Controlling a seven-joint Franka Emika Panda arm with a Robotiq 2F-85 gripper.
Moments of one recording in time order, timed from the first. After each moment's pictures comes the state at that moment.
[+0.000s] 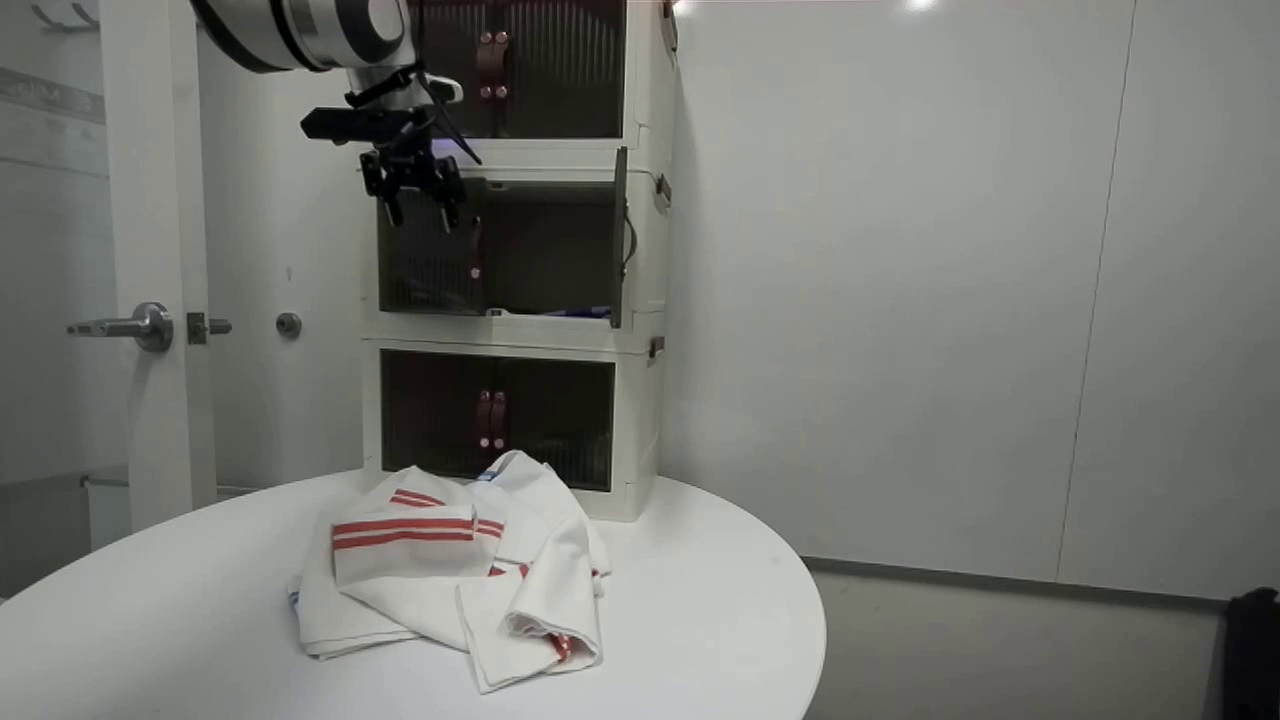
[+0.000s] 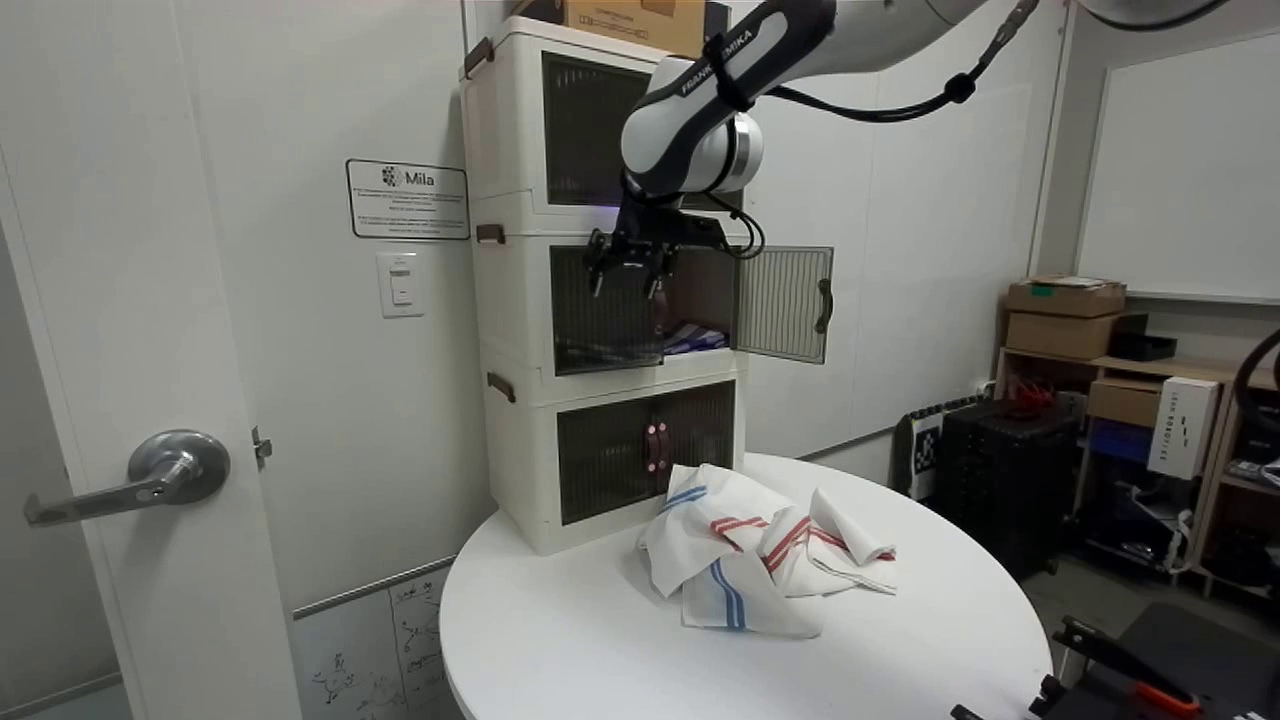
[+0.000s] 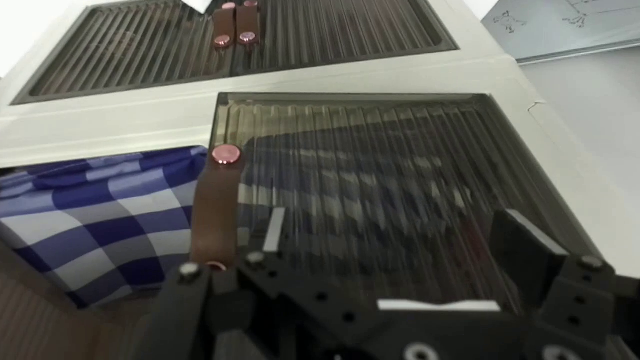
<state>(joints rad) 0.10 0.39 0.01 -1.62 -0.08 2.54 0.26</state>
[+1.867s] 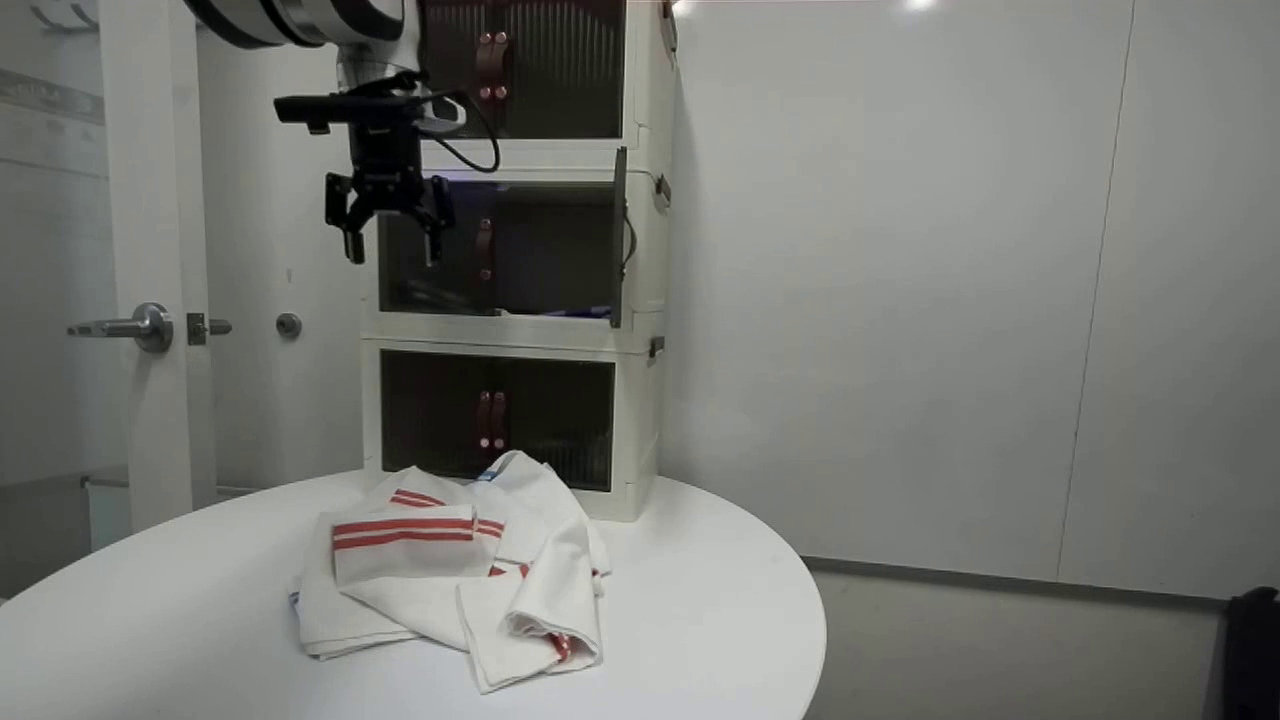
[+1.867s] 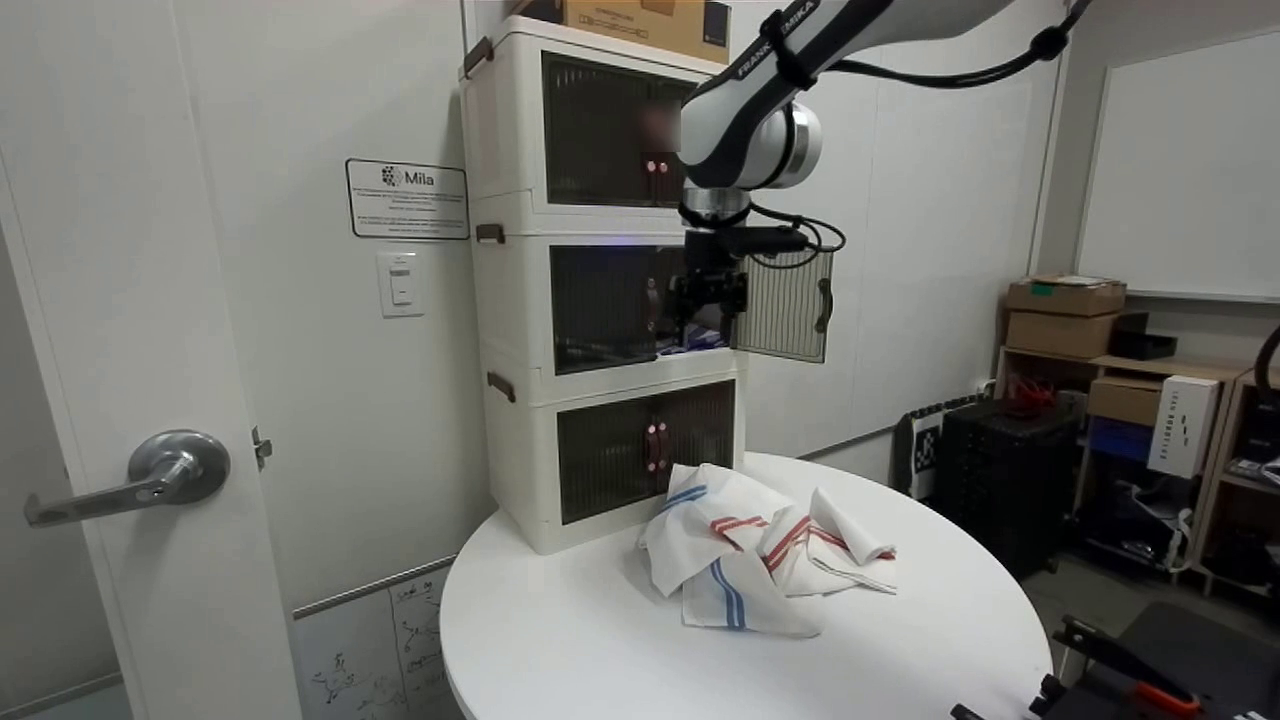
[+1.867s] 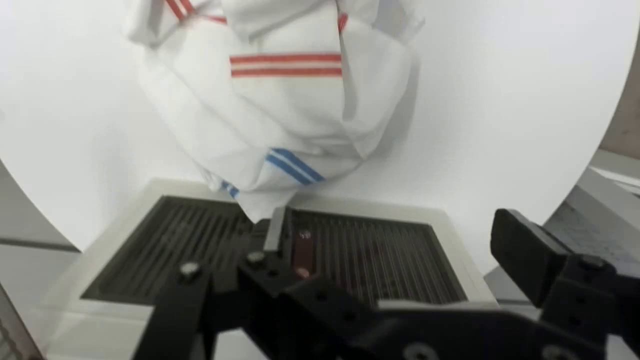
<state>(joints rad) 0.03 0.20 0.02 -1.90 -0.04 2.21 -0.05</state>
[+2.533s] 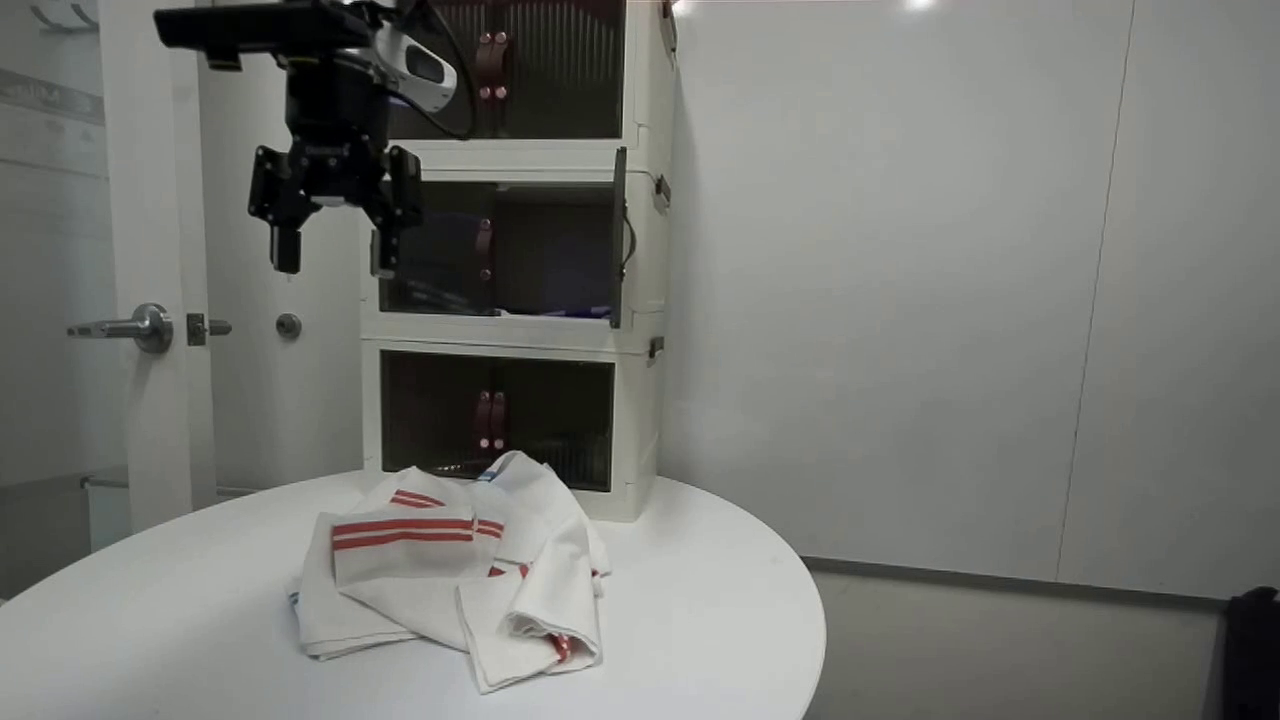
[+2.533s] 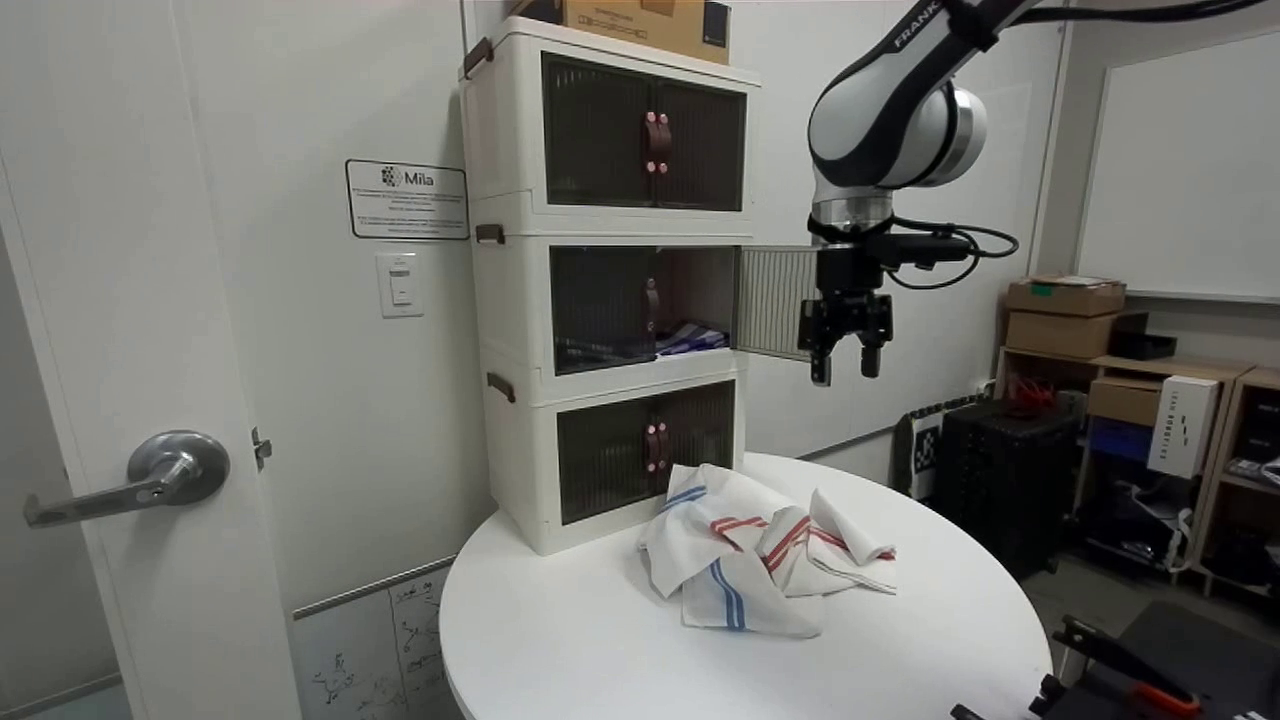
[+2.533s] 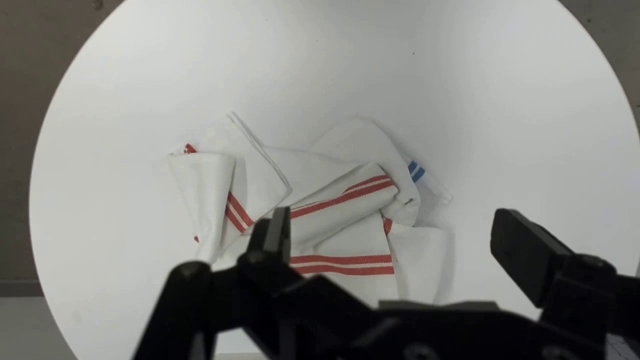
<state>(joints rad) -0.05 -0.20 -0.04 -2.41 -0.03 2.16 -0.06</state>
